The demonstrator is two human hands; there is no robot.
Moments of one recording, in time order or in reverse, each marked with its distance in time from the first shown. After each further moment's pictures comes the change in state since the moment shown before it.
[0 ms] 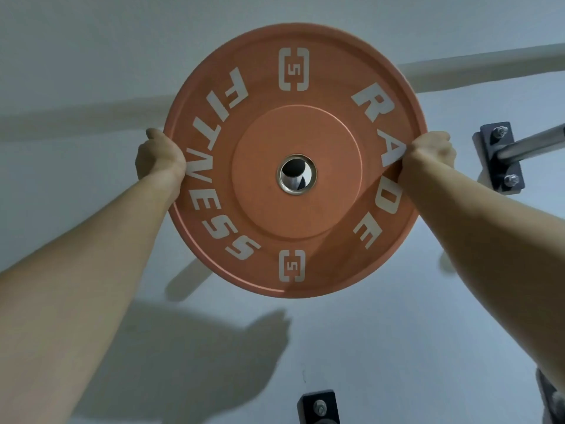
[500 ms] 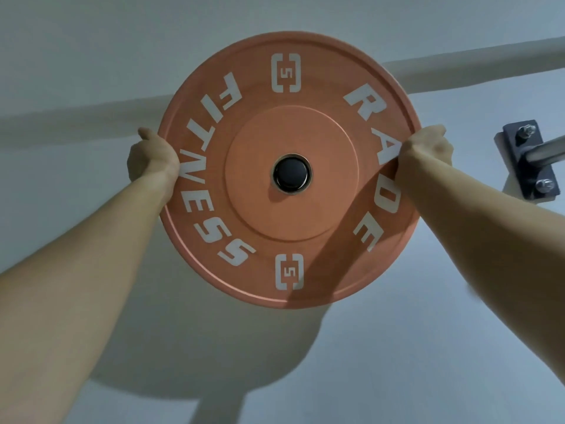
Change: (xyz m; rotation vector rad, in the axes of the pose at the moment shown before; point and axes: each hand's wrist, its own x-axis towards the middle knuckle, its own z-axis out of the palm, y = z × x) left_hand 0.060 -0.016 0.069 -0.041 0.025 0.055; right_hand 0.048 0.007 0.068 0.207 0.012 0.027
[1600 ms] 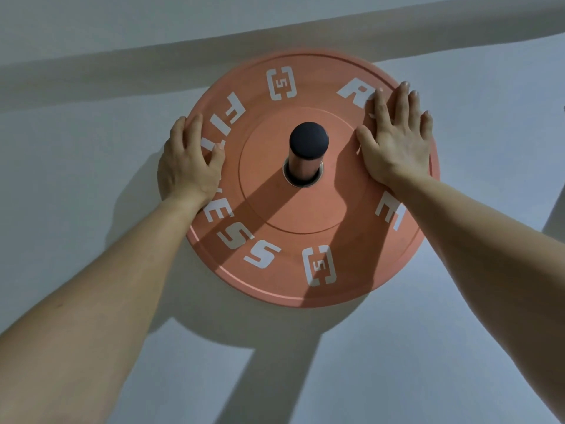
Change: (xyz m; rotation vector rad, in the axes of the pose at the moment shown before) left_hand 0.023 -0.093 0.080 0.559 -0.026 0.763; right_hand 0.034 0.077 0.088 -0.933 -0.205 -1.044
